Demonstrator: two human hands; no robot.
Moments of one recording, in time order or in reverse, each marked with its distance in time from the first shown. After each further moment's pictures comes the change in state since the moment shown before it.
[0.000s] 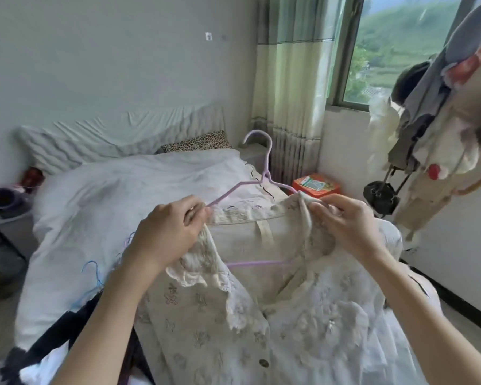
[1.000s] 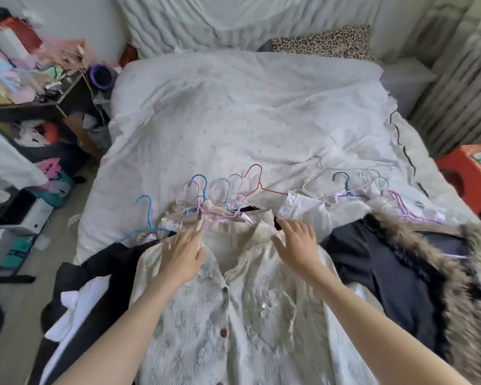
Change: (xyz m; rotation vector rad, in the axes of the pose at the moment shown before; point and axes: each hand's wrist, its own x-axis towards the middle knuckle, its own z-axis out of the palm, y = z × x) left_hand 0.054 -0.374 0.232 0.377 -0.400 -0.662; right_hand 0.108 0.153 0.478 -0.396 -0.861 -0.248
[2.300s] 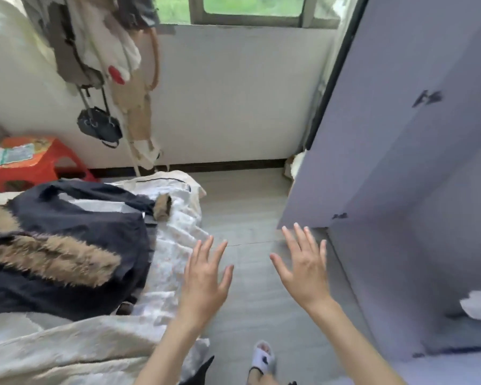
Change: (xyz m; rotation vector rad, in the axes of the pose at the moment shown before) left_hand -0.475 0.360 0.076 -0.201 -0.416 1.630; right_hand -0.715 -0.017 -0.045 -0.123 0.830 1.575
